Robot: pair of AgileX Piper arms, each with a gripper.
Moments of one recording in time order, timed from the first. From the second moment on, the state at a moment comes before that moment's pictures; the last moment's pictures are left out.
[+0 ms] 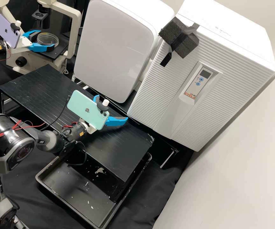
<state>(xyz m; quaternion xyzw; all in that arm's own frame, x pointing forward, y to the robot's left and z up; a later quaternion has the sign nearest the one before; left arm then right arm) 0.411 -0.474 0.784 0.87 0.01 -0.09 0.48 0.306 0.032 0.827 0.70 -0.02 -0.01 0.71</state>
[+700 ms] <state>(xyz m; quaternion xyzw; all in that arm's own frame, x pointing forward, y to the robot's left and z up) 0.405 -0.477 0.789 0.87 0.01 -0.10 0.49 0.306 0.032 0.827 0.70 -0.02 -0.01 0.71</state>
